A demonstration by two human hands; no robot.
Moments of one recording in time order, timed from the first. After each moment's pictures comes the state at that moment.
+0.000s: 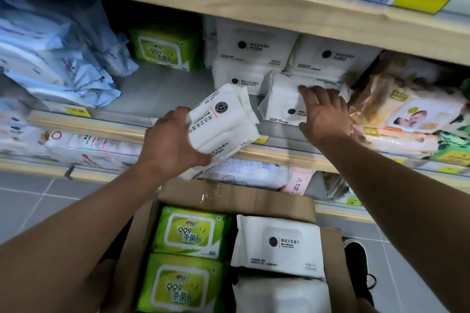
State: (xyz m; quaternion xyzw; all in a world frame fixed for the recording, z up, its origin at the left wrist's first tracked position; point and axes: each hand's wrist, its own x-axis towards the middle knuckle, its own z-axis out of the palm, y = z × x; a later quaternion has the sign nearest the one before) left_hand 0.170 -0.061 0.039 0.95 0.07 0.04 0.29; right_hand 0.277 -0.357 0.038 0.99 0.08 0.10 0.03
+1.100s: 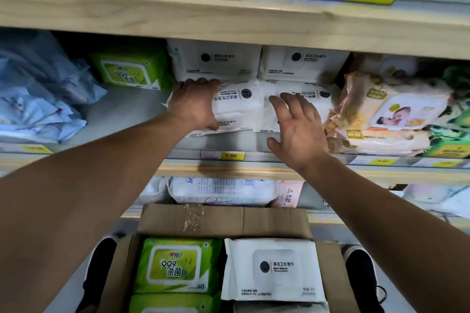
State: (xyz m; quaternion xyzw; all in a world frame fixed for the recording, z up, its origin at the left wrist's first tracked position) left_hand 0.333 -0.129 0.045 0.99 -0.10 0.05 0.03; right_hand 0.262 -0.358 0.034 0.98 0.13 0.12 -0.05
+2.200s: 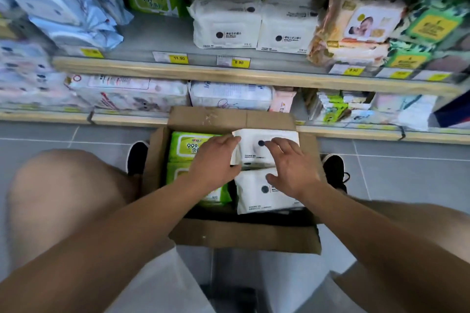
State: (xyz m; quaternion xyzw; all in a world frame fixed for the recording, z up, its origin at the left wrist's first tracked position) left_hand -0.024 -0.154 -0.034 0.97 -0.15 -0.06 0.20; right_hand -0.034 -0.362 -0.014 0.98 0.14 -0.14 -0.05
